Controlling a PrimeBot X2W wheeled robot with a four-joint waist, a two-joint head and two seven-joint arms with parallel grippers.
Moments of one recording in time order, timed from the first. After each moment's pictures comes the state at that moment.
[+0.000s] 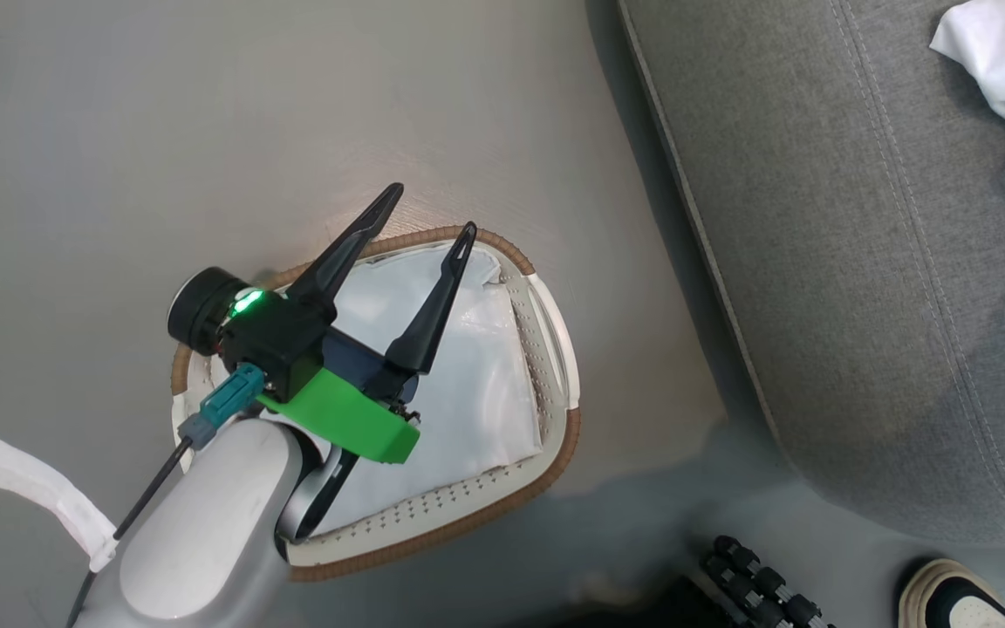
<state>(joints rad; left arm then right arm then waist) -0.53 0.29 -0.63 0.14 -0.45 -0.13 -0.26 -0.79 -0.39 -0.31 0.53 -0.06 0.13 -0.19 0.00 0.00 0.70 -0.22</state>
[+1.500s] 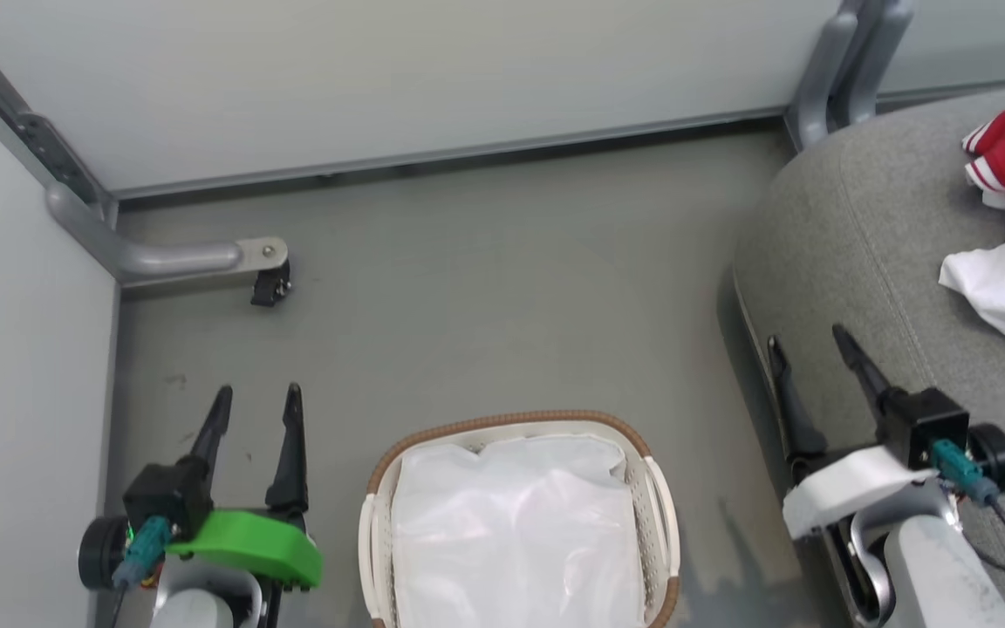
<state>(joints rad) -0.15 0.08 -0.10 0.34 -0.24 -0.13 -0.26 -0.21 -0.06 0.00 0.29 0.07 0.13 -0.26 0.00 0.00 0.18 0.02</state>
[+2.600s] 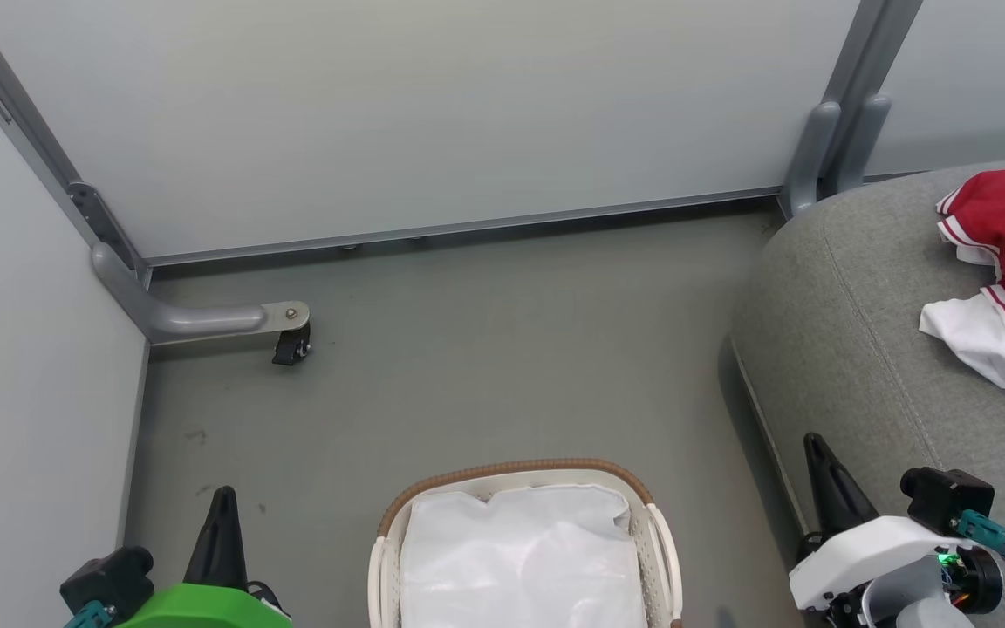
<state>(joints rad) 0.00 0.07 -0.03 0.35 -0.55 -0.13 -0.19 -0.08 -0.04 0.00 0.35 0.39 0.13 -0.18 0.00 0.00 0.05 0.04</state>
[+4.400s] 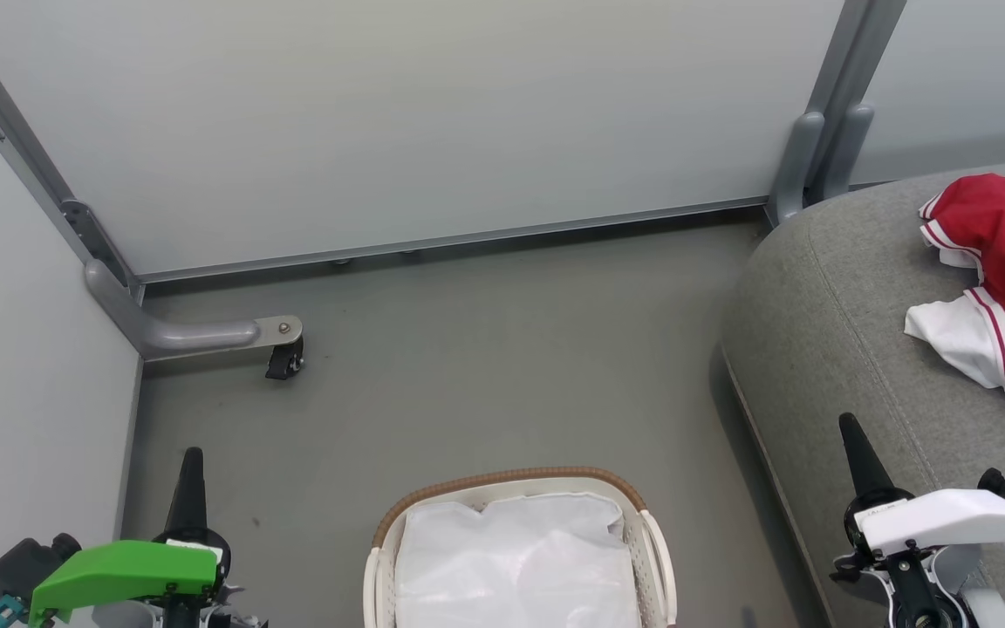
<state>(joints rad) -0.06 0.06 0.05 0.29 -1.20 -0.13 -0.01 -0.09 -0.04 -0.07 0.29 1.13 0.13 0.00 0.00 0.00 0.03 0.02</state>
